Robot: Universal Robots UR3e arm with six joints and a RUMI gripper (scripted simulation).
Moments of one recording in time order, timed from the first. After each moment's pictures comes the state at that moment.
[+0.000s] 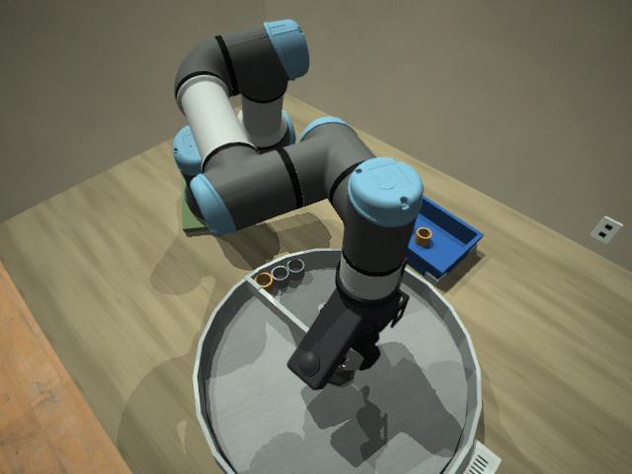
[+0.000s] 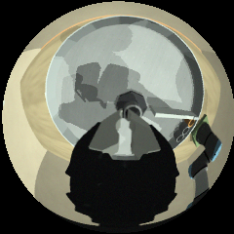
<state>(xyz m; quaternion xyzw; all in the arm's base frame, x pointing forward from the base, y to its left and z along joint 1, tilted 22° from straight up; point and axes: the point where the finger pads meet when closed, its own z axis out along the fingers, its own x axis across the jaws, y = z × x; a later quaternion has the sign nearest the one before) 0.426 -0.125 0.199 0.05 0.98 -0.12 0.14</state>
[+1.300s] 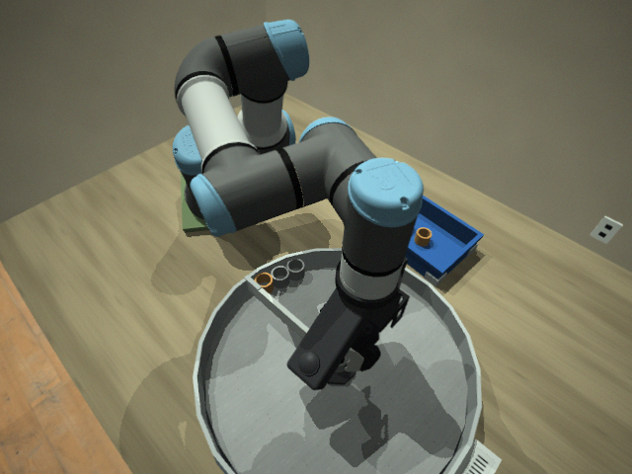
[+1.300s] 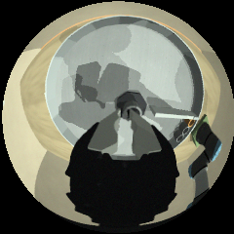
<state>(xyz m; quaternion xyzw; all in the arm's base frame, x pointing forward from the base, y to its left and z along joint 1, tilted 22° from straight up) 0.426 -0.125 0.199 0.05 0.98 -0.12 0.14</state>
